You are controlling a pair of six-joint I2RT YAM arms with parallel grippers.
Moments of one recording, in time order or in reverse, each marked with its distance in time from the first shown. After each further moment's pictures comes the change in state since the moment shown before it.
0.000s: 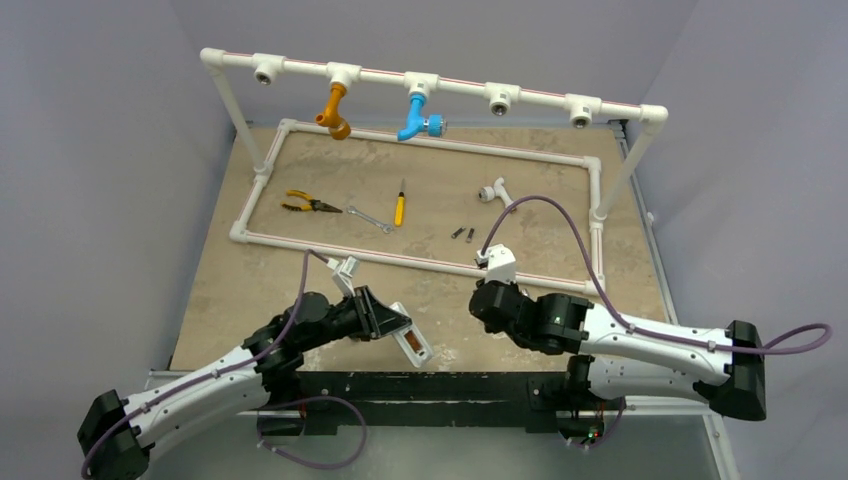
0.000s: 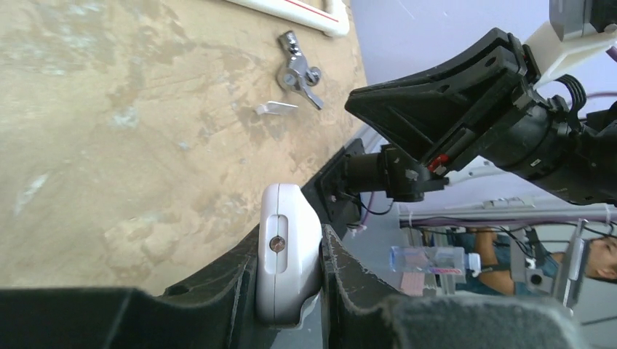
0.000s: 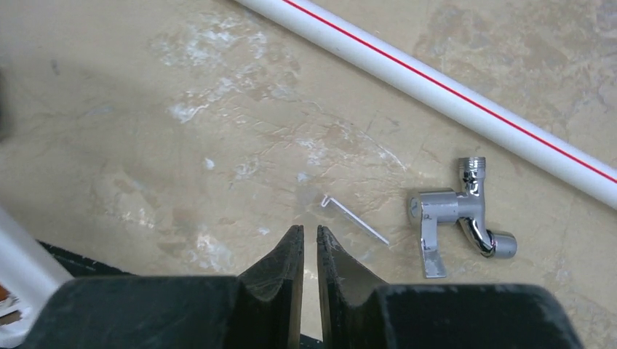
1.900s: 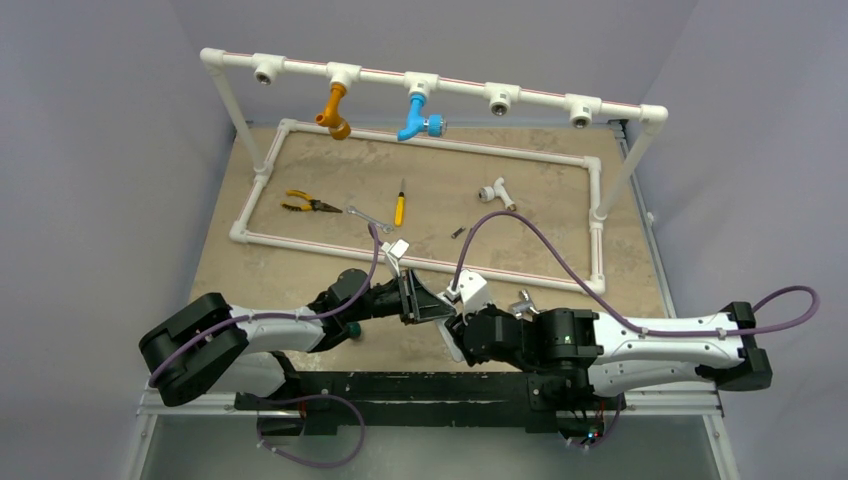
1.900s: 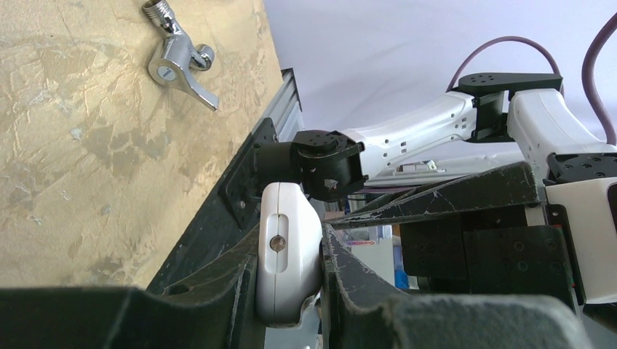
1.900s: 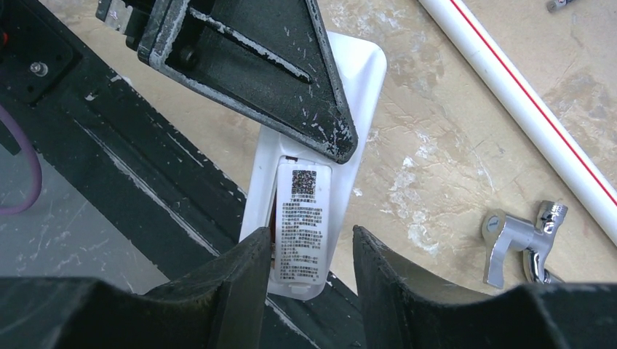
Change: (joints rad) left arm -0.005 0.697 0.130 0.721 0.235 -0.190; right arm 0.248 0.003 0.106 -0.027 -0.082 -0.108
